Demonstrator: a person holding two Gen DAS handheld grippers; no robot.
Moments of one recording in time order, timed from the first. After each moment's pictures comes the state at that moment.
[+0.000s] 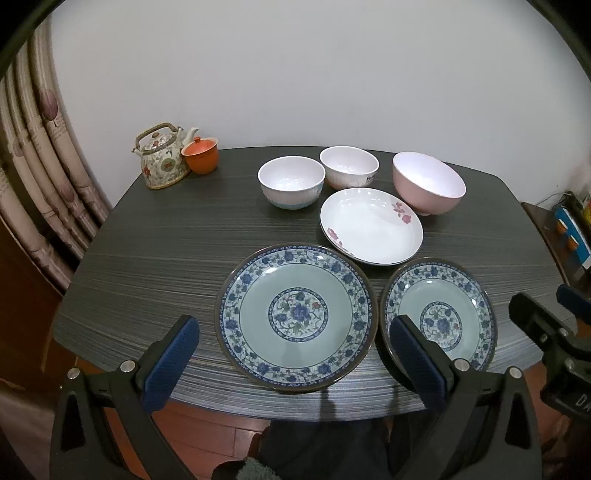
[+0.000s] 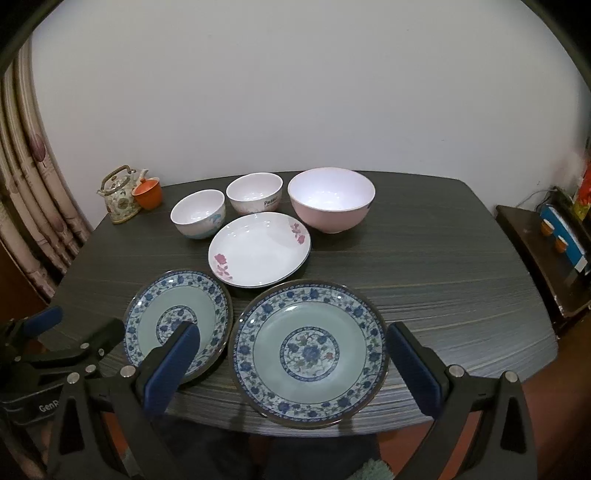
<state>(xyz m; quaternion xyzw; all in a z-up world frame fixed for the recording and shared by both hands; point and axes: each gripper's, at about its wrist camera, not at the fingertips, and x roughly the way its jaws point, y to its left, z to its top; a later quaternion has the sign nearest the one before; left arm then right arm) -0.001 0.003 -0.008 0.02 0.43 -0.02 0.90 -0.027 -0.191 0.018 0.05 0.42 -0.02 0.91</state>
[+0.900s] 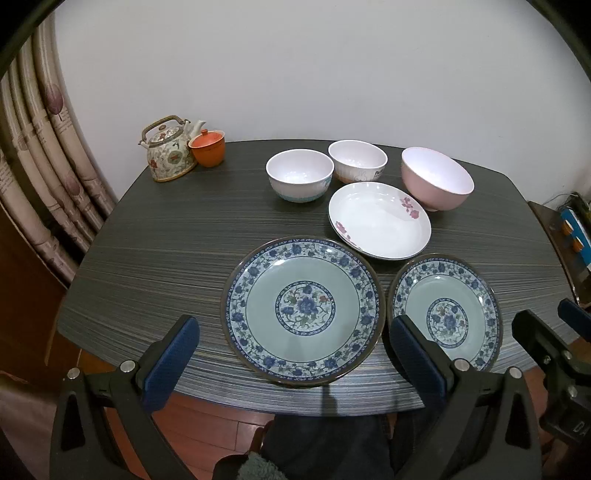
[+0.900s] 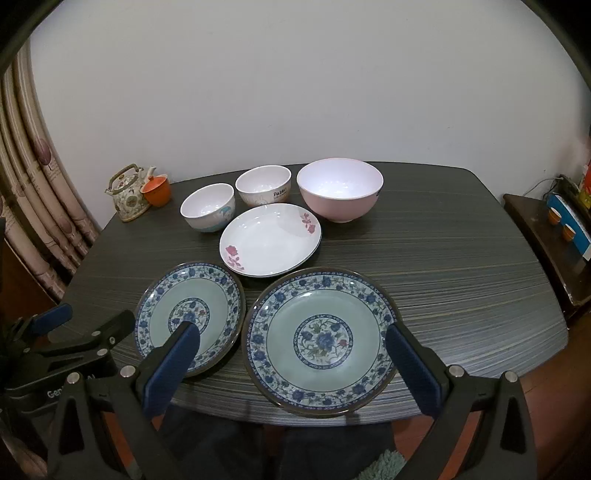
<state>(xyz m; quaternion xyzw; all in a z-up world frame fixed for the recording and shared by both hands) -0.004 0.008 -0.012 0.02 0.44 -0.01 0.90 -0.037 -0.187 0.015 0.06 0.42 -0.01 0.90</state>
